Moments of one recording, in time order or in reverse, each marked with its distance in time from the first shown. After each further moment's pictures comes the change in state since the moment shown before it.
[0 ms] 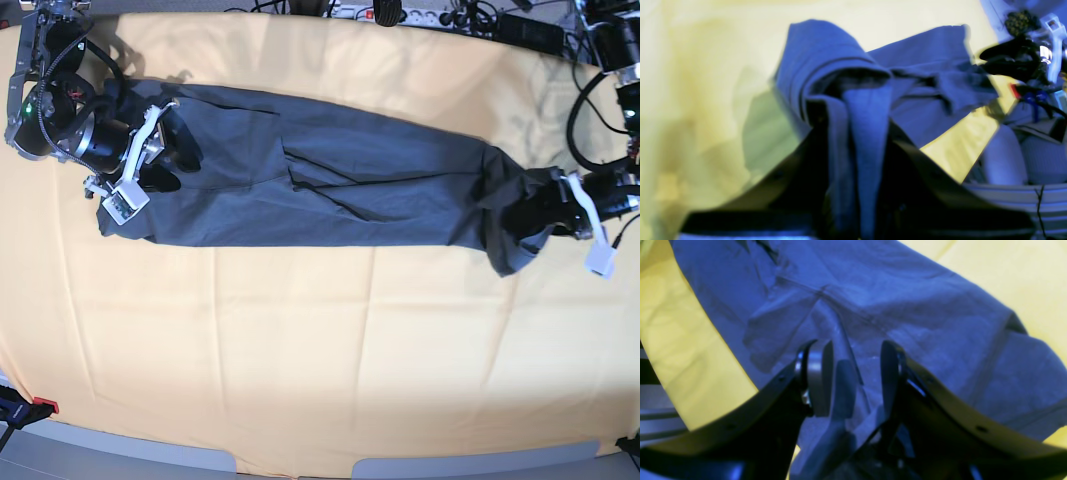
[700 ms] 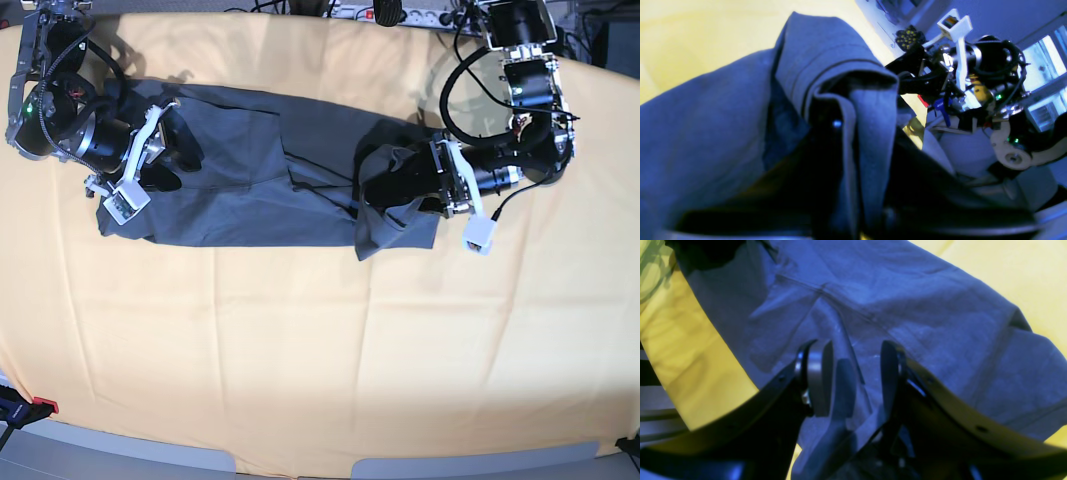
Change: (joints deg) left arm 1.4 23.0 10.5 1.5 0.4 -6.2 0.1; right arm 0.1 -0.3 0.0 0.0 0.0 0.0 -0.8
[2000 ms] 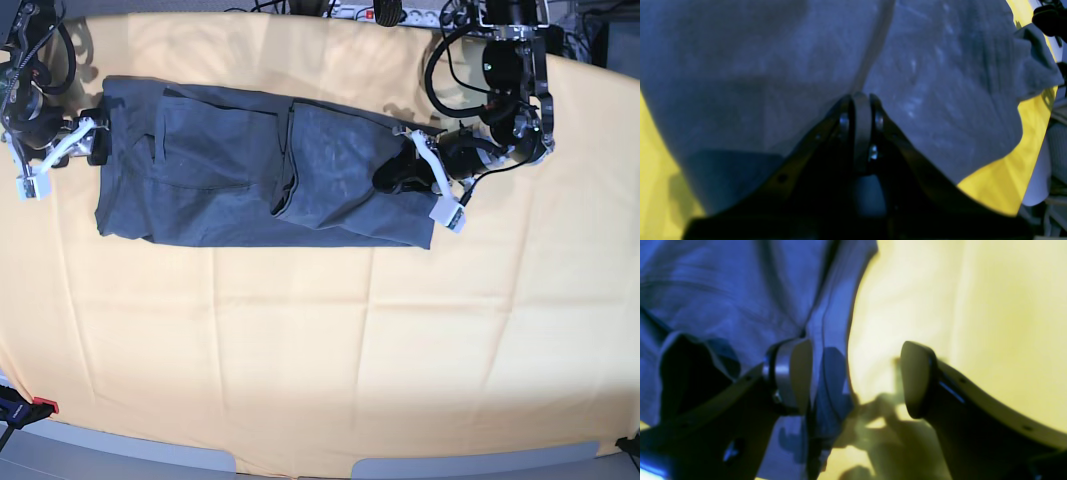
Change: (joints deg) left arm 5.2 -1.7 5.2 0.0 39.0 4.7 -22.5; right arm -7.1 -0.2 17.0 -5.2 -12.1 -17.9 2.9
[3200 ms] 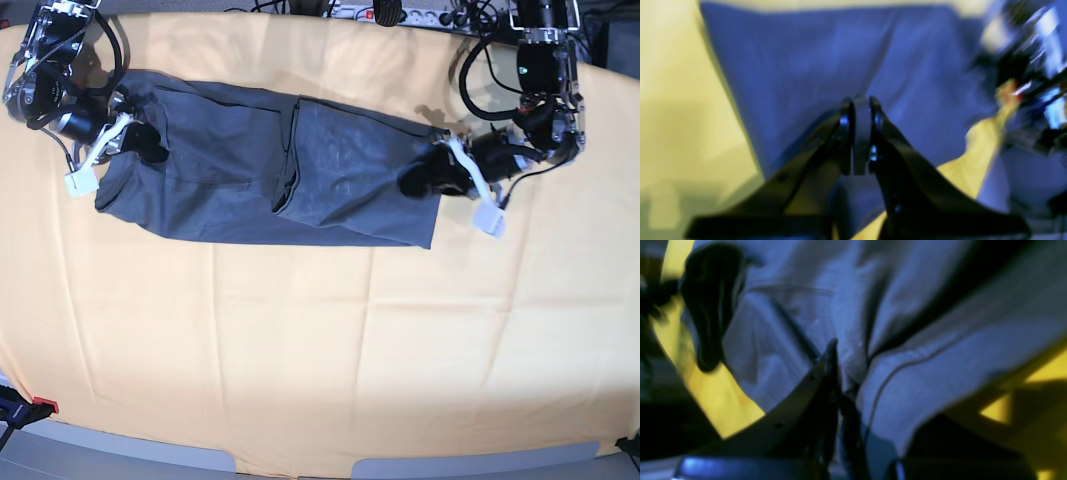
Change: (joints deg) left arm 0.1 -6.5 -5.4 0.2 -21.6 0.4 3.7; right arm 6.8 -6.4 -1.5 -11.9 23.5 19.0 -10.6
